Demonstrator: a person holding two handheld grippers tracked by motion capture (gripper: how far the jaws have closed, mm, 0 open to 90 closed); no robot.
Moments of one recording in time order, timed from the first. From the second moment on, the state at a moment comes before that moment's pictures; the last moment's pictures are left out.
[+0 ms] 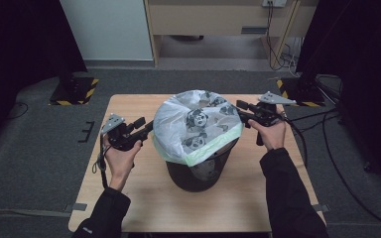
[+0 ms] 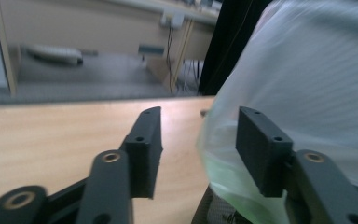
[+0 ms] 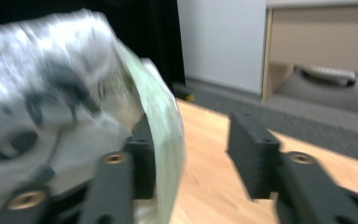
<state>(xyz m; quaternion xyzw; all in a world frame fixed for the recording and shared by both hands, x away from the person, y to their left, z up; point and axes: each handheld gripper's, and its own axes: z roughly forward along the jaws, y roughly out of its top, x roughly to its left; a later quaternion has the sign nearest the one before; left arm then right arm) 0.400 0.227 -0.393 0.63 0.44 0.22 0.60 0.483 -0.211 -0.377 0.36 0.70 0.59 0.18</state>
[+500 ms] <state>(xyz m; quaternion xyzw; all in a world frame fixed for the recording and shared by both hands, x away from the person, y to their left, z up) 0.321 0.208 -0.394 0.63 0.37 0.24 0.64 0.405 -0.229 -0.350 0.30 0.66 0.68 0.15</state>
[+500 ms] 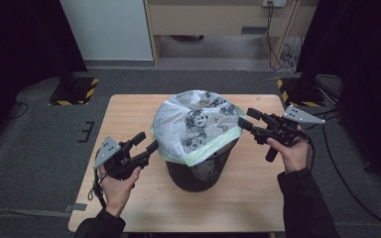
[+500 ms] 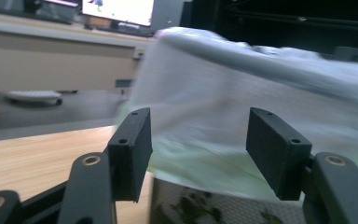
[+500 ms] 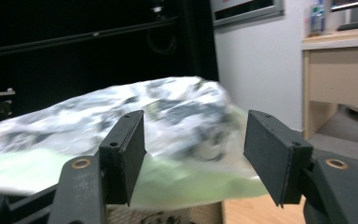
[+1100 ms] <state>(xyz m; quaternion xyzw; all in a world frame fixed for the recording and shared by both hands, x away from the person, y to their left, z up) 0.295 0.172 -0.408 0.67 0.33 0.23 0.63 0.370 -0.224 -0.355 0.29 0.65 0.69 0.13</state>
